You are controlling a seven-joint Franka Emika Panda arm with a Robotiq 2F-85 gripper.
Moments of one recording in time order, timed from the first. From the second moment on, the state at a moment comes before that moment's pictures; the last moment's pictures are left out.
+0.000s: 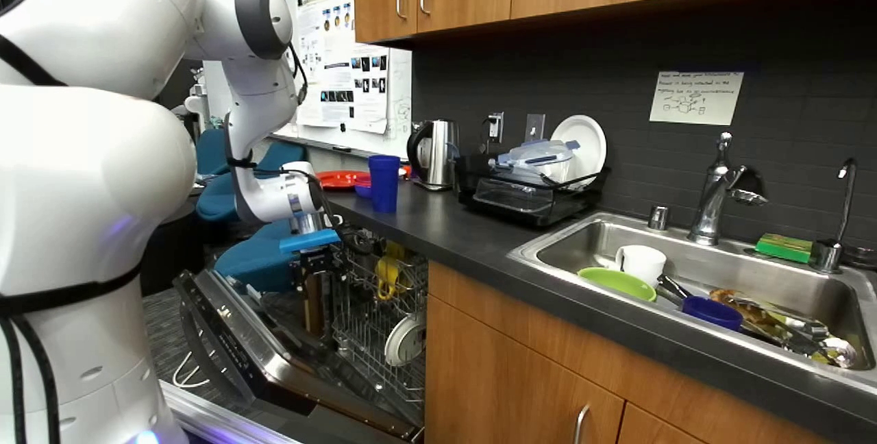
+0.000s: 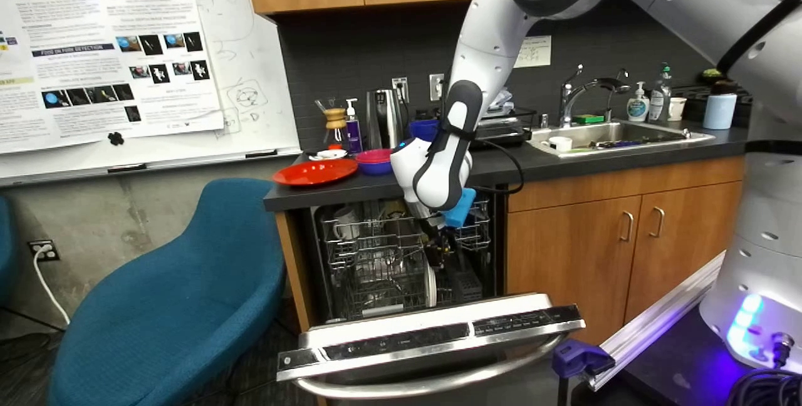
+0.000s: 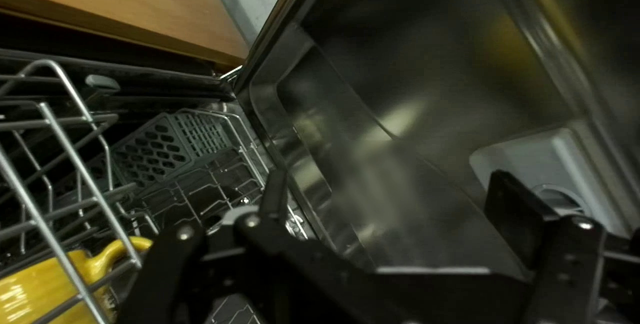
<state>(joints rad) 0.35 0.80 -0.04 -1.92 -0.36 2.52 0.05</state>
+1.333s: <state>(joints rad) 0.27 0.46 0.24 -2.25 -0.13 2.38 -0.10</state>
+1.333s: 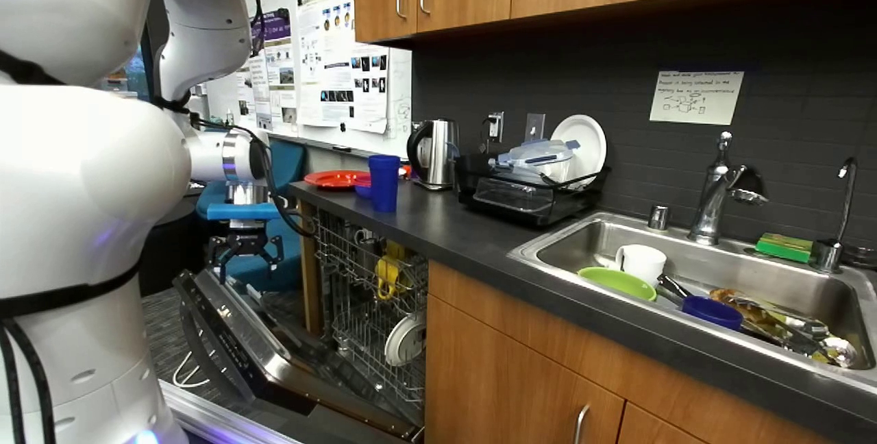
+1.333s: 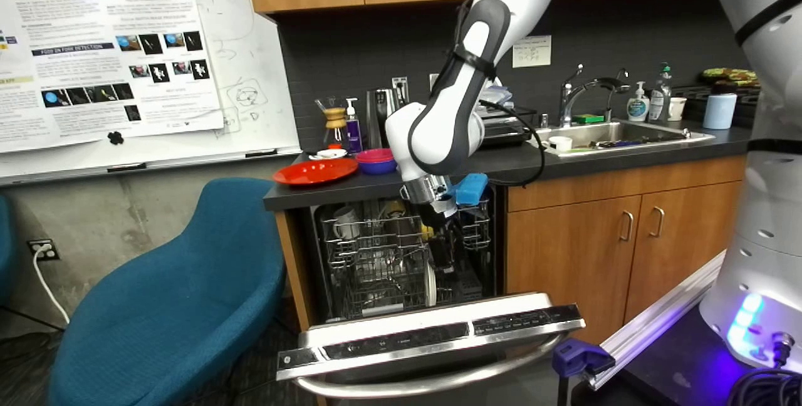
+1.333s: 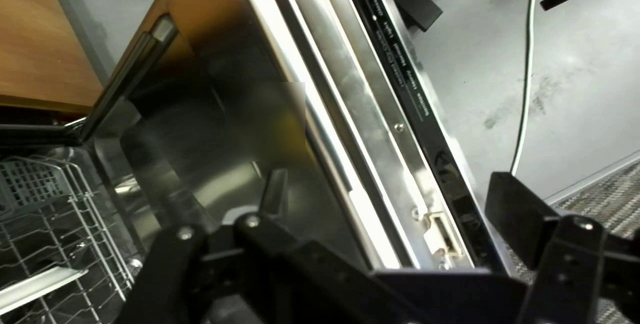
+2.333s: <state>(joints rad) 0.29 0.47 0.33 -2.24 -0.10 2.26 -0.19</state>
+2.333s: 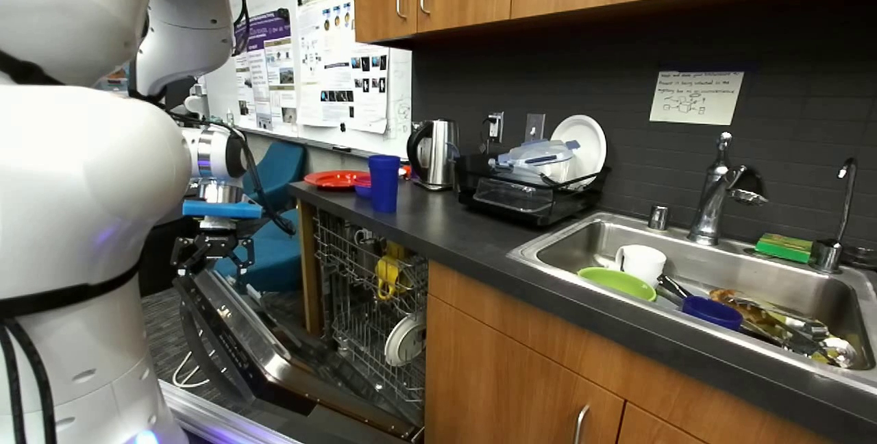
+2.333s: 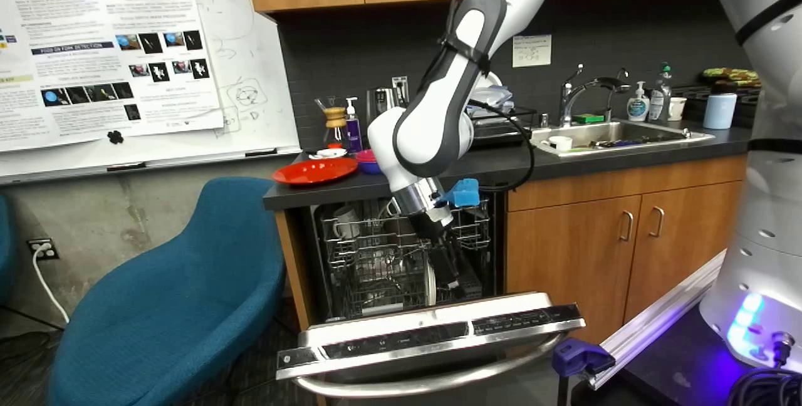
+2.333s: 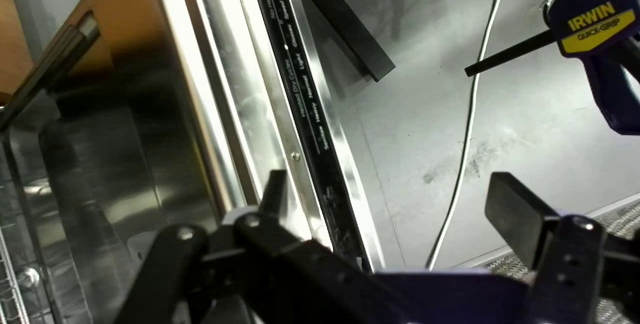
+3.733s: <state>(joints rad) 0.43 0.53 0.29 -2.27 -0.25 2.48 -0.09</state>
